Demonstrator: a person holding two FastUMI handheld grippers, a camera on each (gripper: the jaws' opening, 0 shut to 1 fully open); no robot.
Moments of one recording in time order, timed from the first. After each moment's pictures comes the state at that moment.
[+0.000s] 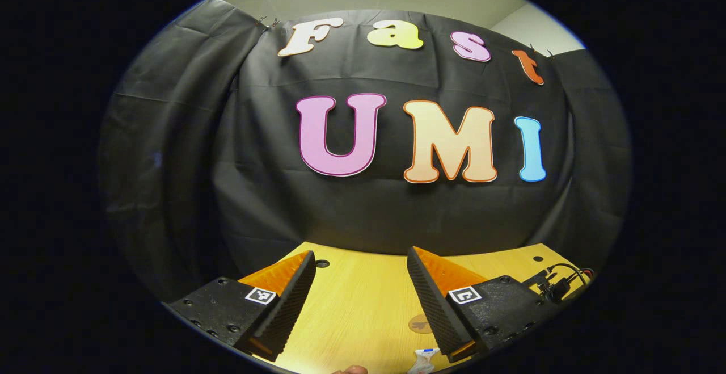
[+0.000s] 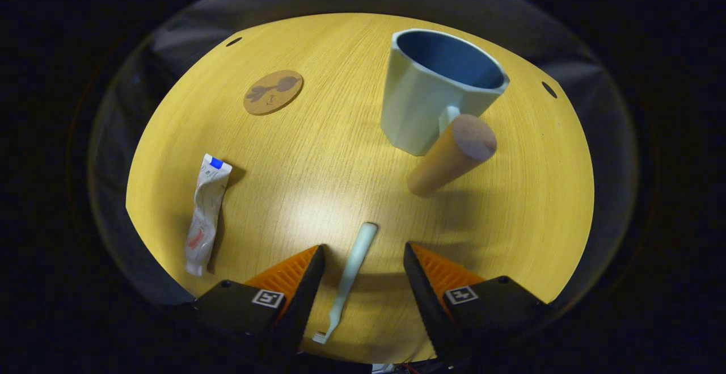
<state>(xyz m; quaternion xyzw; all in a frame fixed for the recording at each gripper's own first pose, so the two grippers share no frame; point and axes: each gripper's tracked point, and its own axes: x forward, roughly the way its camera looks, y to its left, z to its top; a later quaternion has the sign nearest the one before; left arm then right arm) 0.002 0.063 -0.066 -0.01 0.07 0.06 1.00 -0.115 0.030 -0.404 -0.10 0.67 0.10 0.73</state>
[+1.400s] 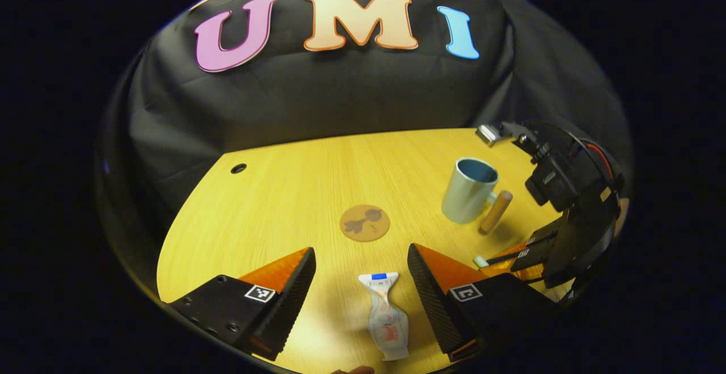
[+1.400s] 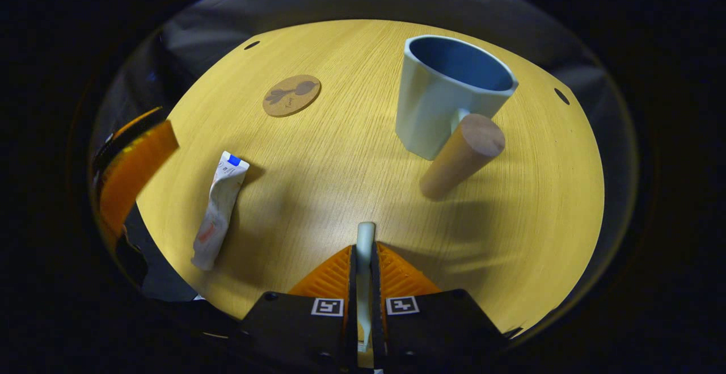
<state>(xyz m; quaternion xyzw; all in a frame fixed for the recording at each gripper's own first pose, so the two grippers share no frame) -0.058 -0.054 -0.282 0.05 0.36 -0.12 0.93 -0.115 0.037 -0.404 -0.06 0.65 0.14 0.74</state>
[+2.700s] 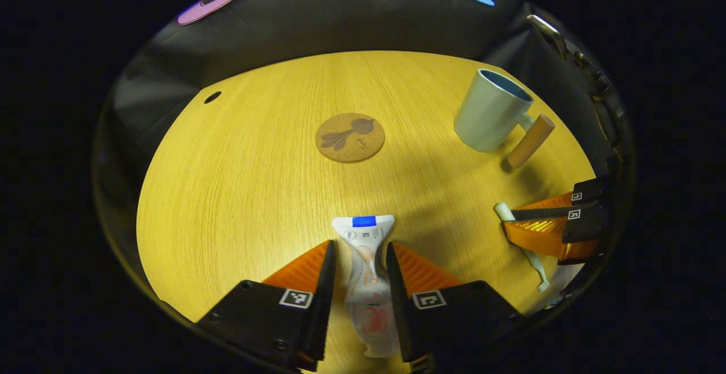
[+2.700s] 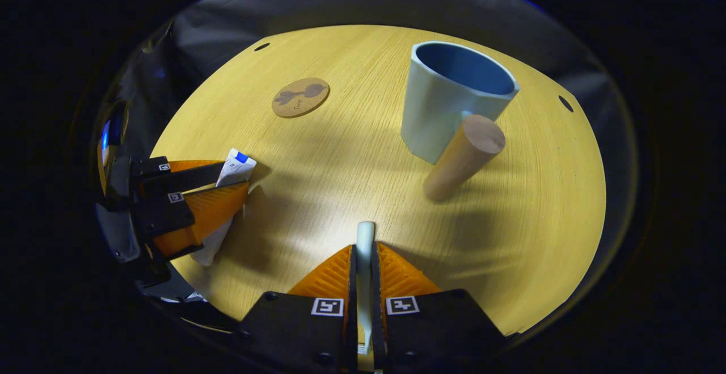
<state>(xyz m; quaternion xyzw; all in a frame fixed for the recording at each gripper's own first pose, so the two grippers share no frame) -0.094 -0.063 -0.370 0.04 0.53 -0.10 0.84 -0.114 0.037 -0.404 -0.07 0.63 0.16 0.76</state>
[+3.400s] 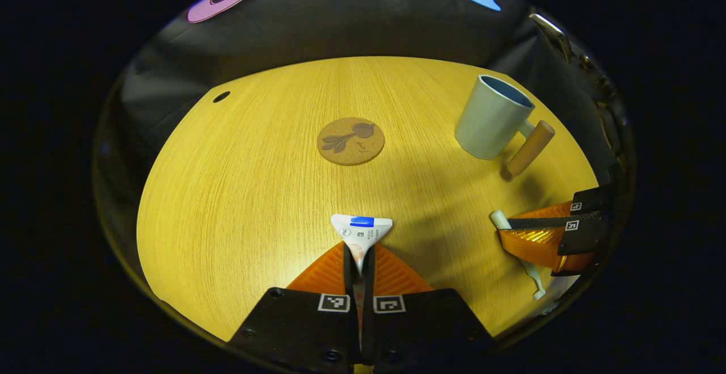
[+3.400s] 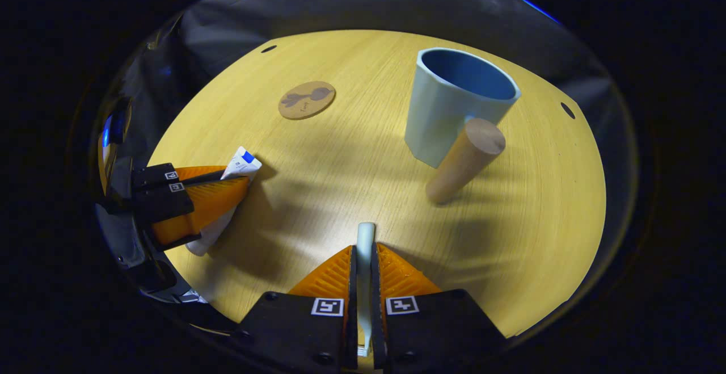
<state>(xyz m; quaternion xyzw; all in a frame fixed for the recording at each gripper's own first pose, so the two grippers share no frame) -0.094 -0.068 -0.364 0.03 0.51 -0.07 0.85 -0.110 0.040 -0.400 -0.07 0.61 0.18 0.77</state>
